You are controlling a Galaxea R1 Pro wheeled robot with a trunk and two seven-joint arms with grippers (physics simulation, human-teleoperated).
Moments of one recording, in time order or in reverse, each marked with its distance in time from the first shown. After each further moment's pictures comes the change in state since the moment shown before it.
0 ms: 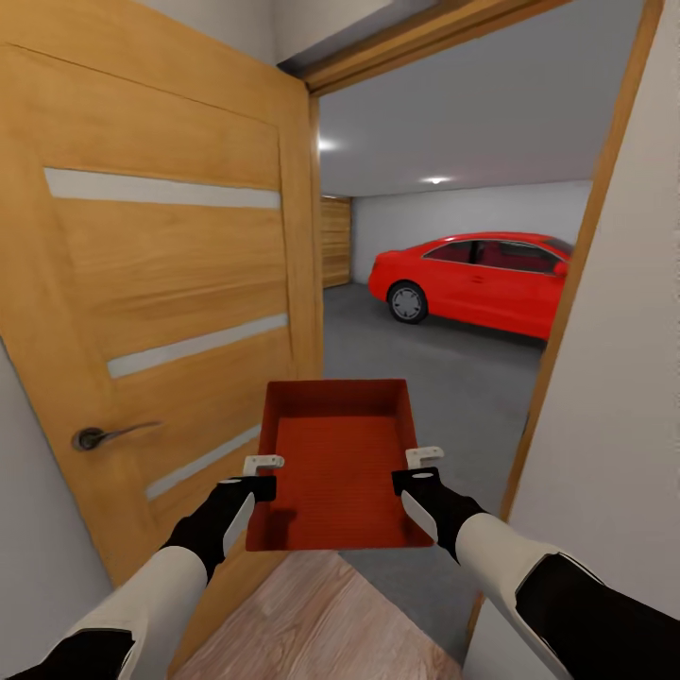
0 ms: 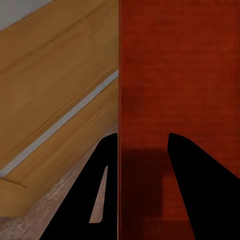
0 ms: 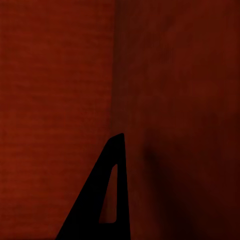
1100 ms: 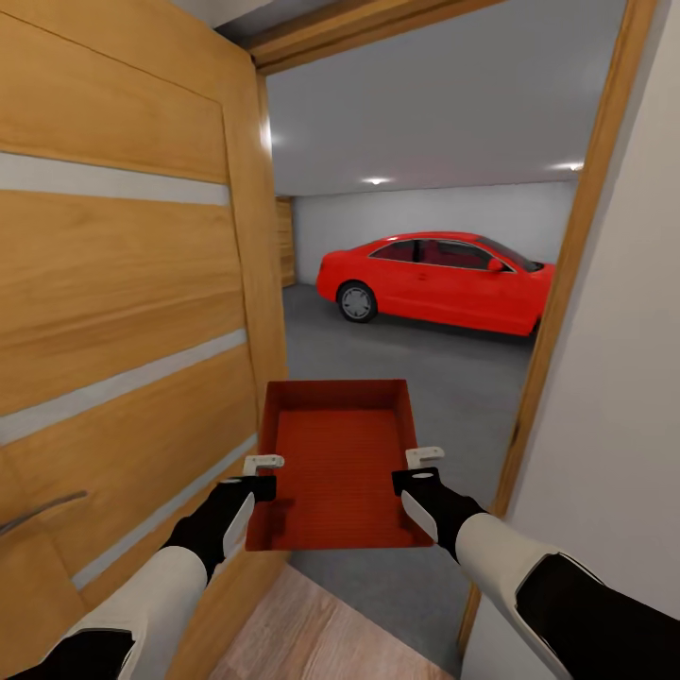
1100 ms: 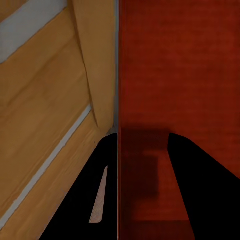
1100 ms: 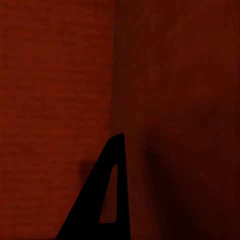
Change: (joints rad) left arm 0.000 0.000 -0.001 -0.001 0.000 0.000 0.000; right arm 0.000 0.000 0.000 0.000 0.000 0.000 0.000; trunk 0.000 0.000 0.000
